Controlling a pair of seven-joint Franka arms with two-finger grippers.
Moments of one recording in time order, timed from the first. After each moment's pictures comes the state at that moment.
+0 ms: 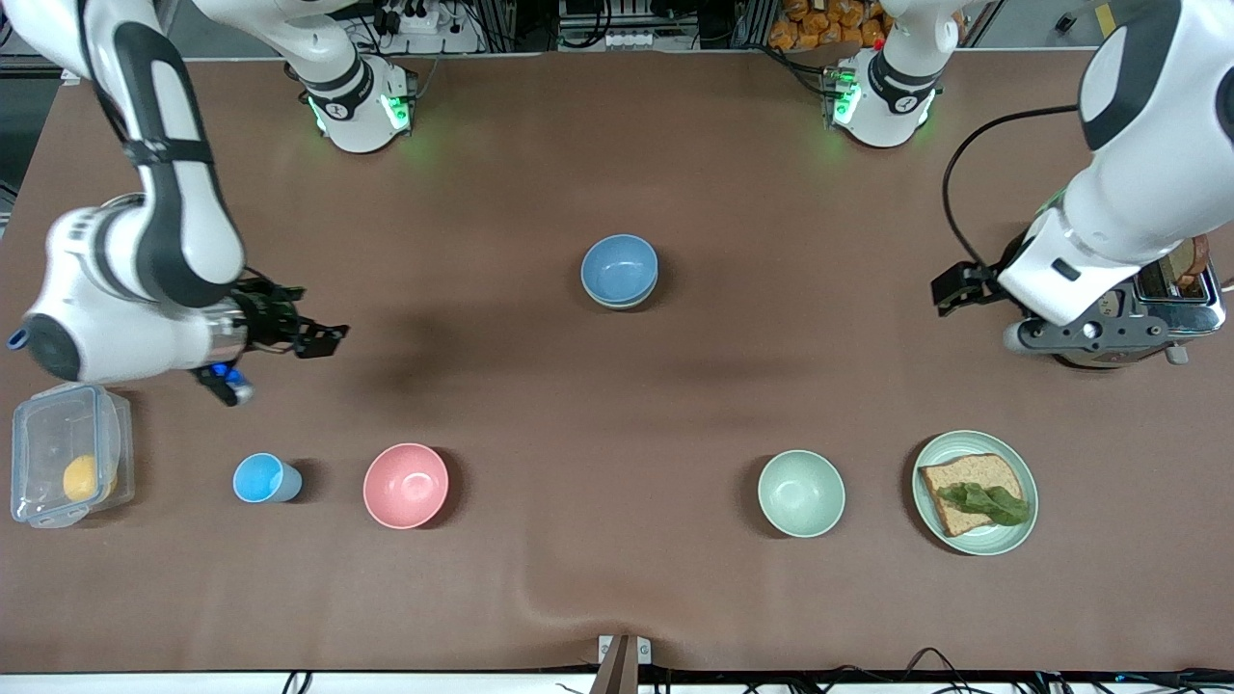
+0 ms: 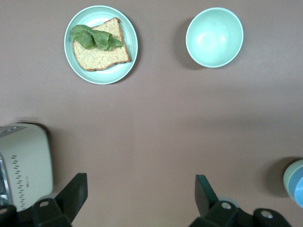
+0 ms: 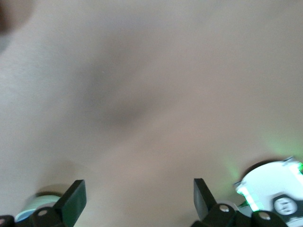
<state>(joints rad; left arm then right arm) 0.26 0.16 -0.52 -1.52 0.12 1.60 -0.22 0.18 0.32 -0.19 -1.71 0.27 1.56 0.56</state>
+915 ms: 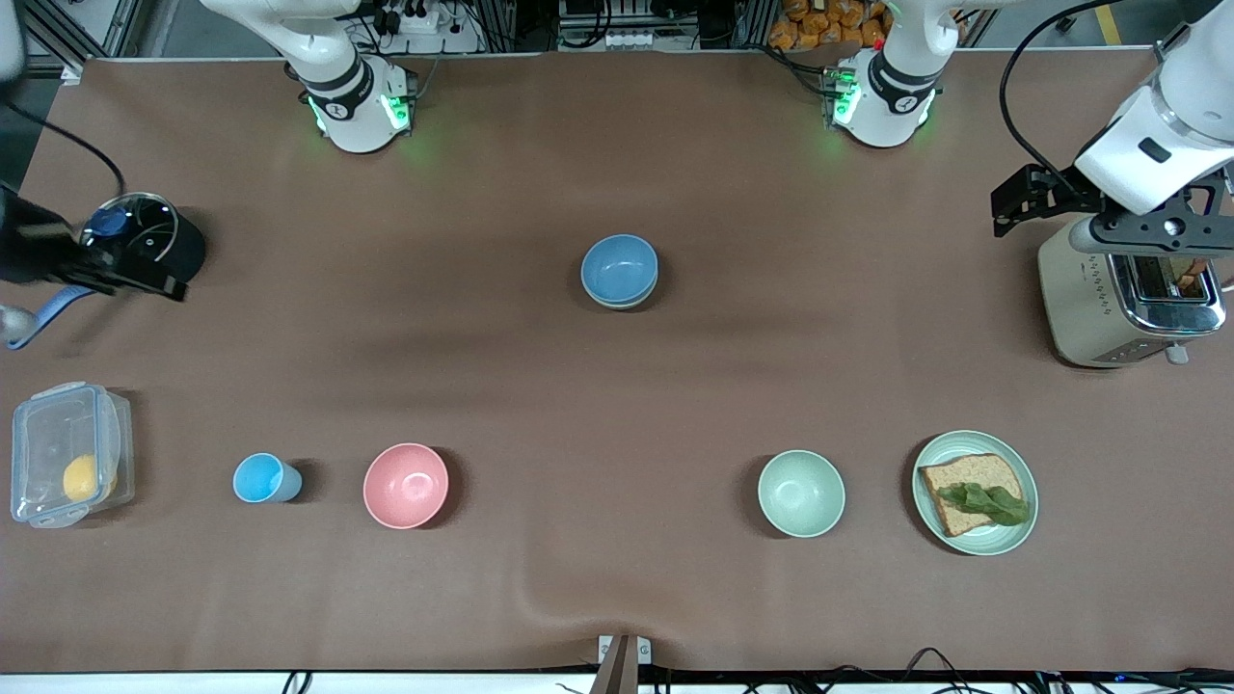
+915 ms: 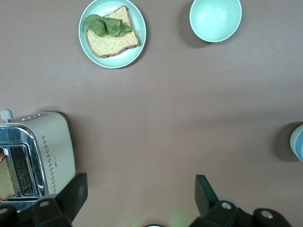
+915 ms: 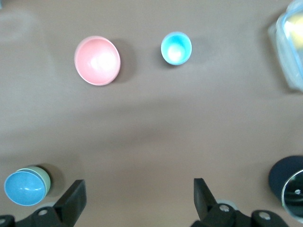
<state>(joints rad) -0.01 -0.04 -0.14 -1.61 0.03 1.53 -0.04 -0.02 0.07 -0.03 -1.49 0.14 1.53 0.07</state>
